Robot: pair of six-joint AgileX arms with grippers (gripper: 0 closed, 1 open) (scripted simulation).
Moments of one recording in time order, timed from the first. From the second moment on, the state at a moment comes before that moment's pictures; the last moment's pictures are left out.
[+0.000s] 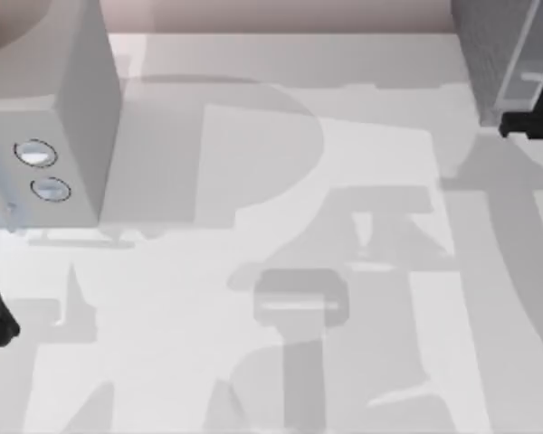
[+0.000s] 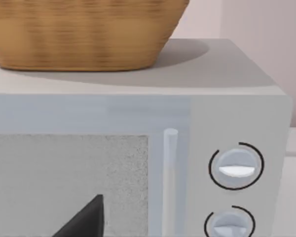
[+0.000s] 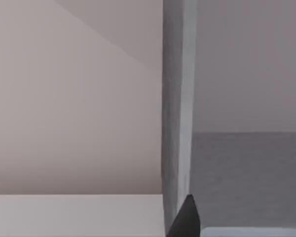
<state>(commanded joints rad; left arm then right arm) 0.00 0.00 0.00 0.00 0.00 0.00 0.17 1.66 0.54 1.12 0.20 0.02</state>
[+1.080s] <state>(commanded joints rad) 0.00 0.00 0.00 0.00 0.00 0.00 -0.08 1.87 0.77 1.09 -0.06 0.01</state>
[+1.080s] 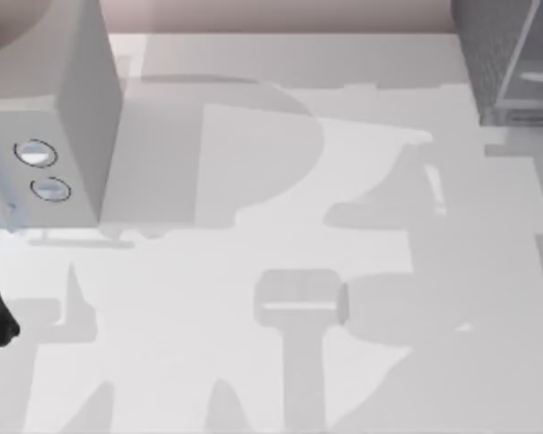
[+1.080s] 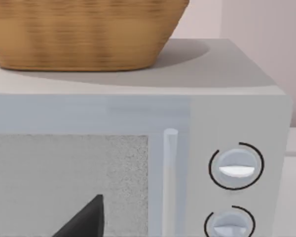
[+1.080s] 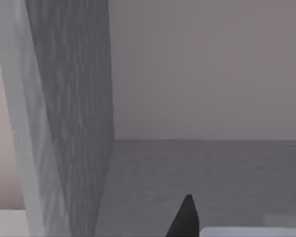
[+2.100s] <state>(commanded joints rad) 0.00 0.00 0.00 0.00 0.00 0.00 -0.20 2.30 1.25 1.01 -0.20 0.01</state>
